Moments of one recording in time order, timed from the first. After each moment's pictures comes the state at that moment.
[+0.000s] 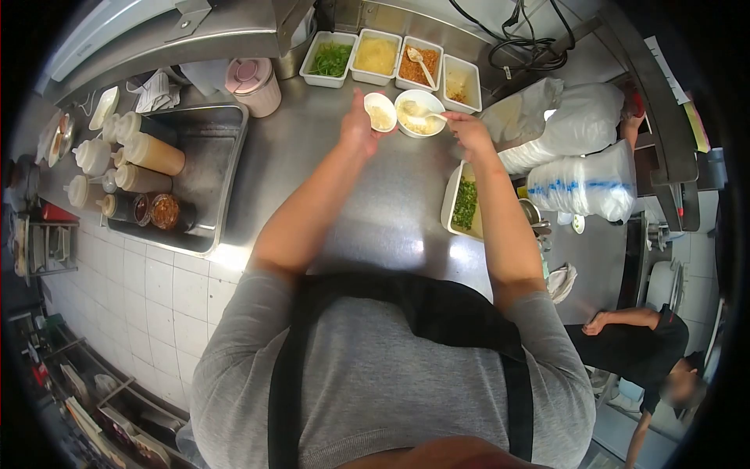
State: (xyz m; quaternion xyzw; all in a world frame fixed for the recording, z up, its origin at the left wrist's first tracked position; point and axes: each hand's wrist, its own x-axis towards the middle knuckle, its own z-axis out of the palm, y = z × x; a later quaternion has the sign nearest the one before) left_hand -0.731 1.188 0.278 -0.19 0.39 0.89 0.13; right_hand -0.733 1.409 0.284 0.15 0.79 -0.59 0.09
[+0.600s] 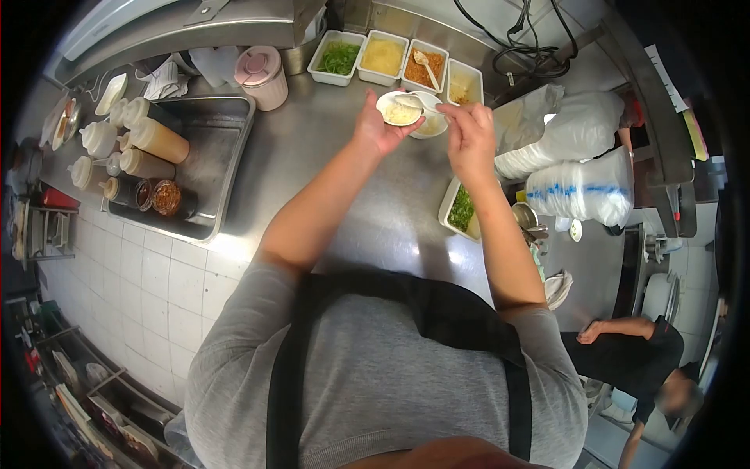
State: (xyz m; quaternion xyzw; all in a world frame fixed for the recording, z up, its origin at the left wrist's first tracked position) left_hand -0.723 1.203 0.290 -0.12 0.15 0.96 0.20; right_hand -0.664 1.351 0.365 -0.24 0.86 -0.27 -0.35
